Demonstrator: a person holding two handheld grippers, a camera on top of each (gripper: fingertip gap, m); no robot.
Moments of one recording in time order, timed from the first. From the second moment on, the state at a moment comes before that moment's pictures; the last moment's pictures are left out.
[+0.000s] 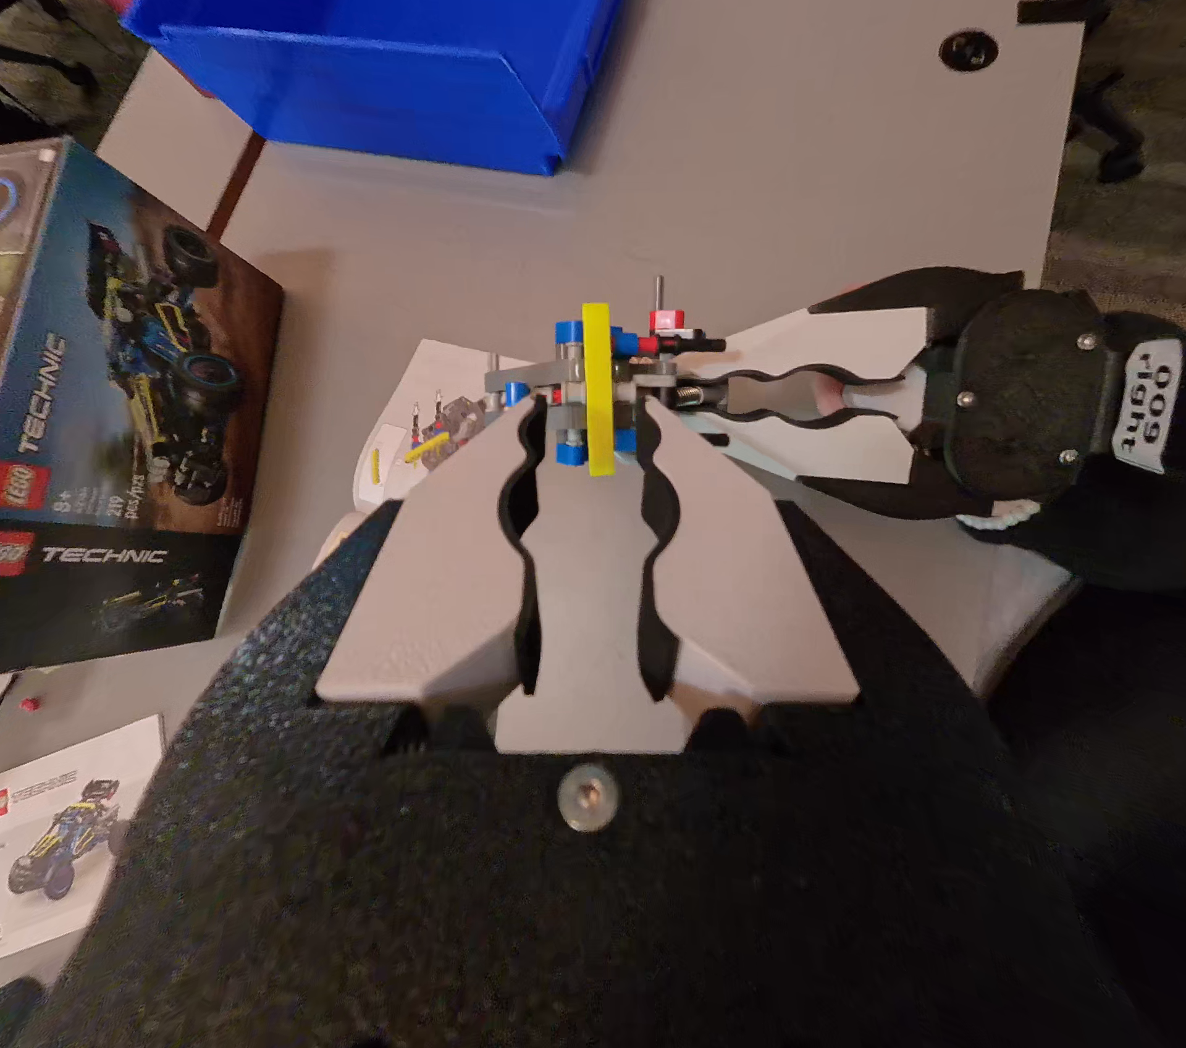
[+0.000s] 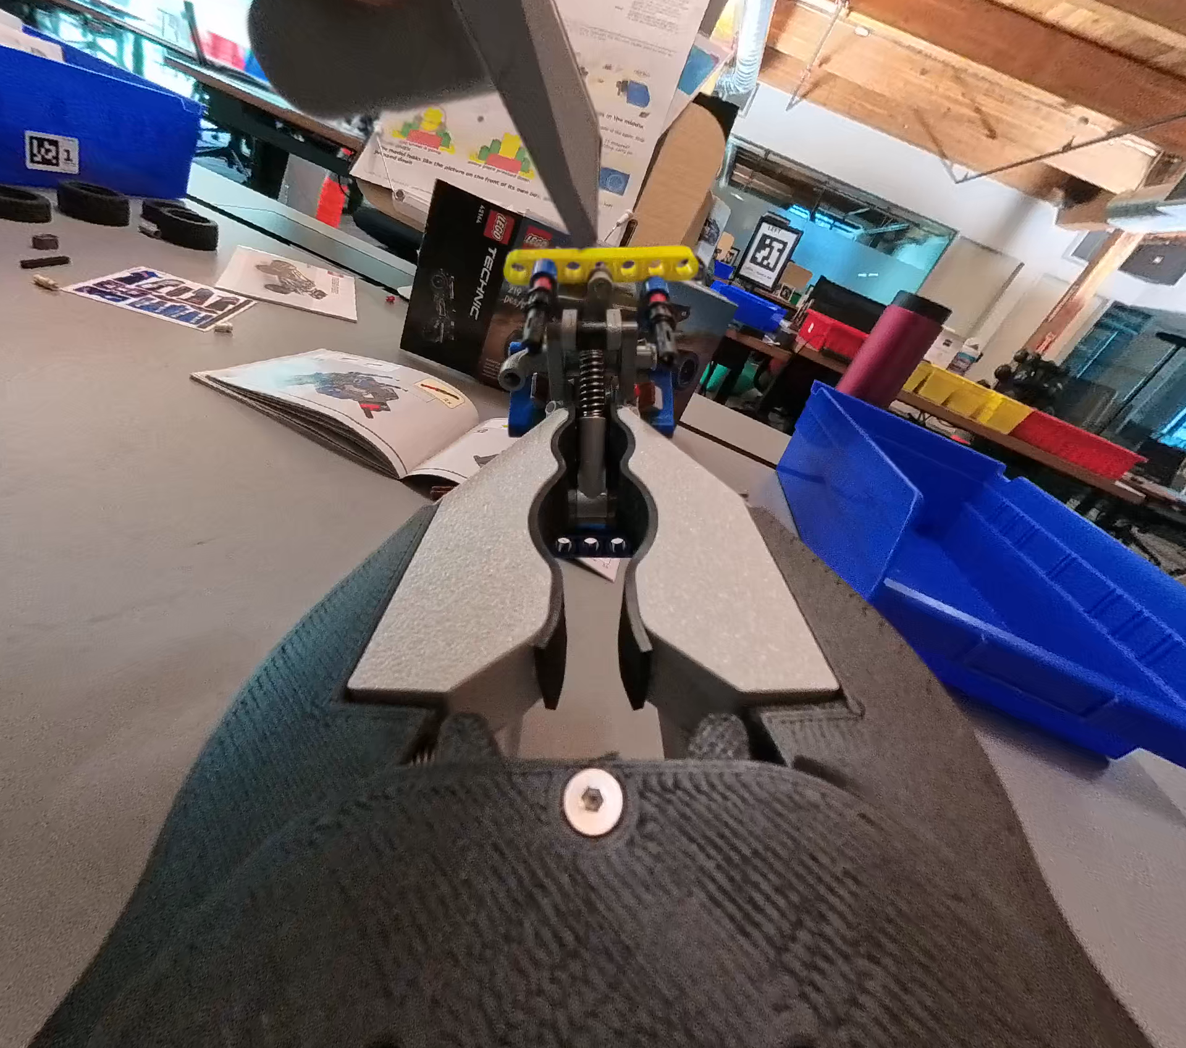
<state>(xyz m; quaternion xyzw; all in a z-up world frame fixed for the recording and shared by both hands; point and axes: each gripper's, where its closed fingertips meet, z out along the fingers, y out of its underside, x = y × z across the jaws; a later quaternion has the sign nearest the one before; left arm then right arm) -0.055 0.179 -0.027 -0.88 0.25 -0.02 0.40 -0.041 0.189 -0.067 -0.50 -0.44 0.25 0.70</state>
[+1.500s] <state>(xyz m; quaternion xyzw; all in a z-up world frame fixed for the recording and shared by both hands) -0.007 0.175 -0.010 -0.76 0.38 0.10 0.52 -0.031 0.197 -0.049 -0.55 -0.35 0.34 0.67</state>
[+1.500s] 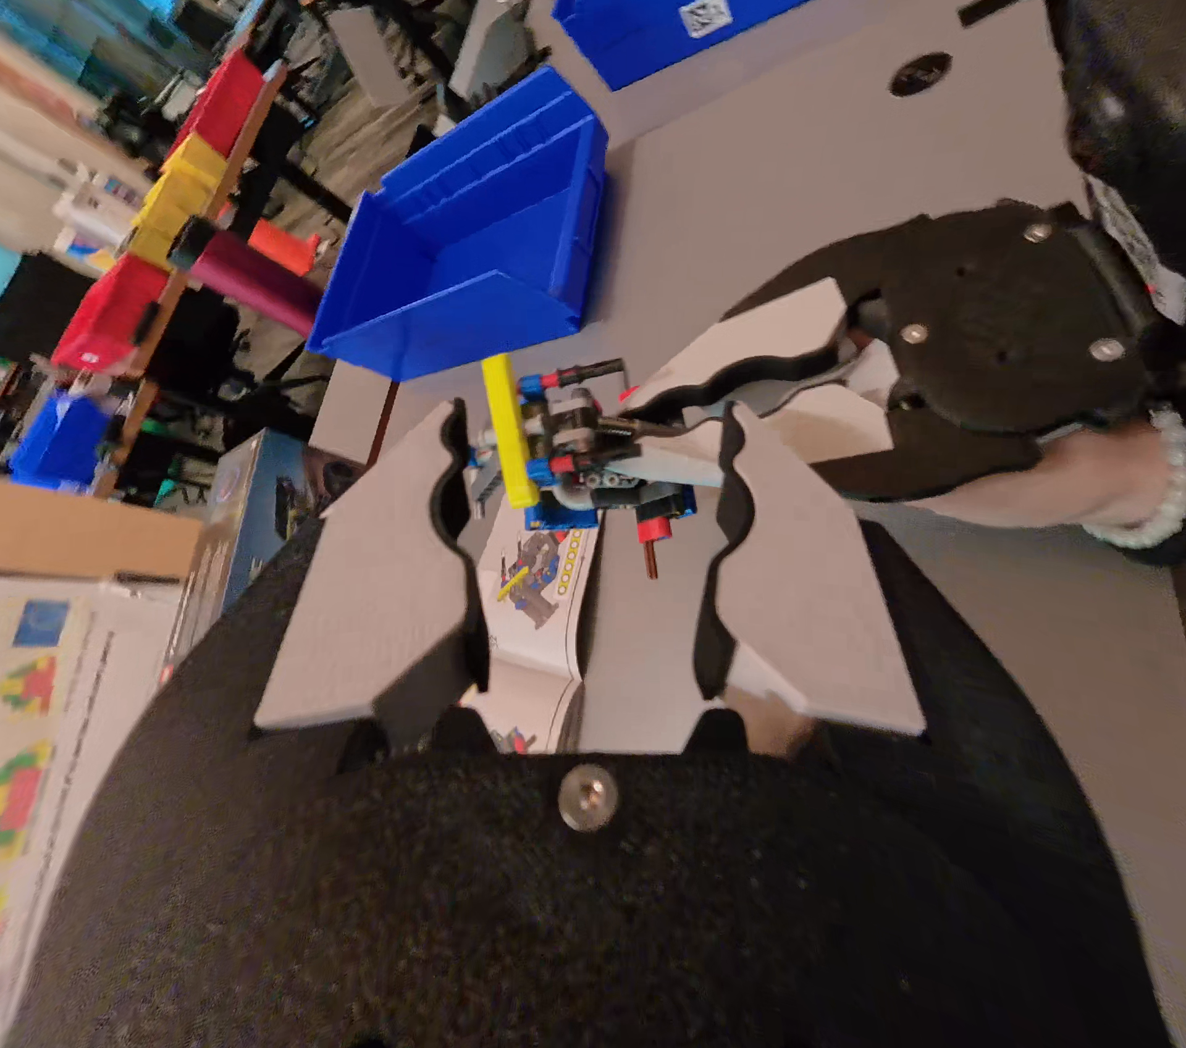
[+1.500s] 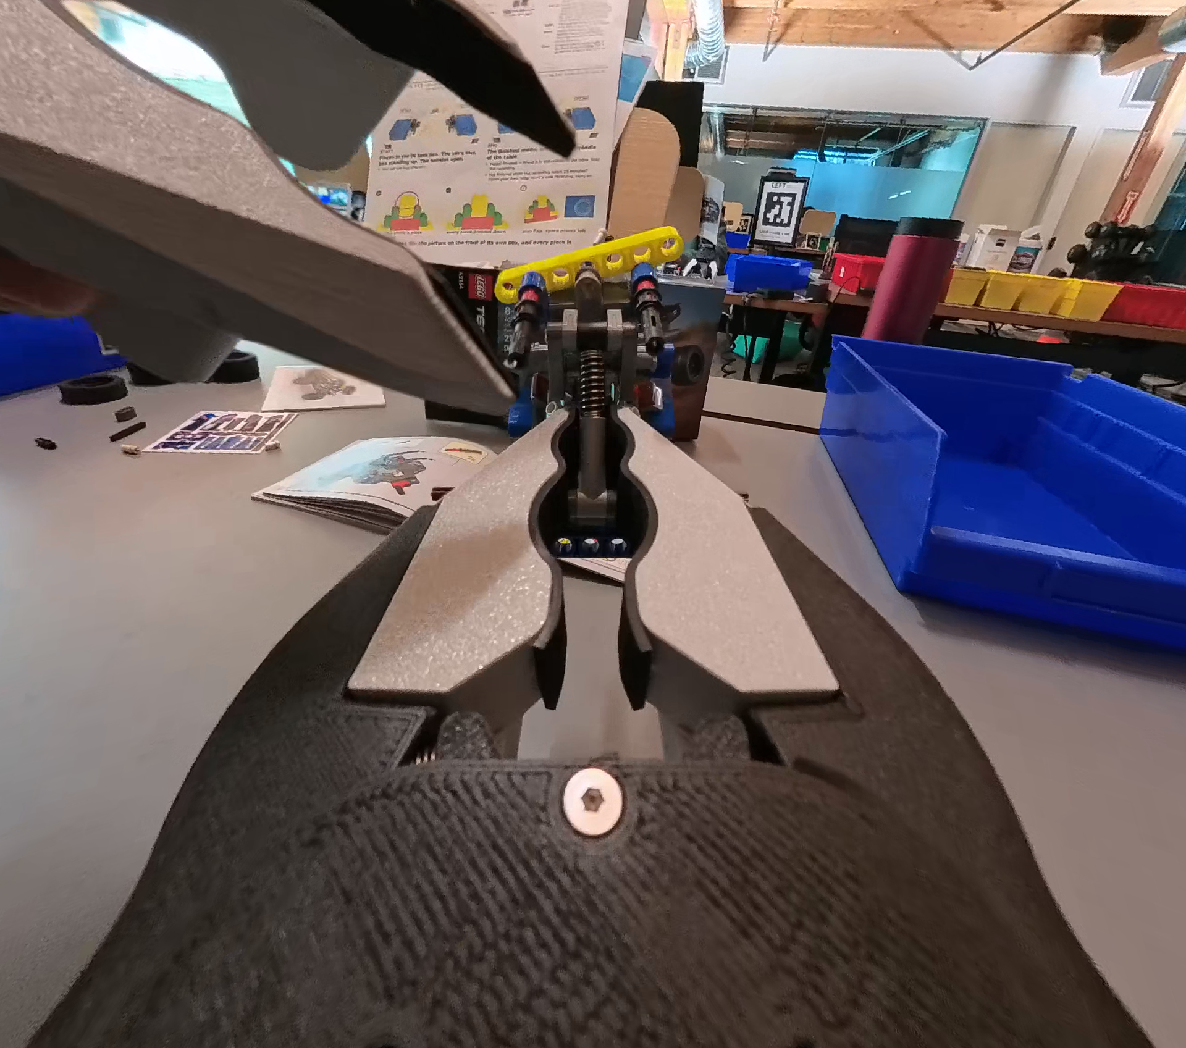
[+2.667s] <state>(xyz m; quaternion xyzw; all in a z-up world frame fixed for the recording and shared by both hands) -0.019 0.177 -0.019 -0.80 0.33 0.06 0.50 -0.033 0.193 -0.048 -0.54 -0.37 0.32 0.68</state>
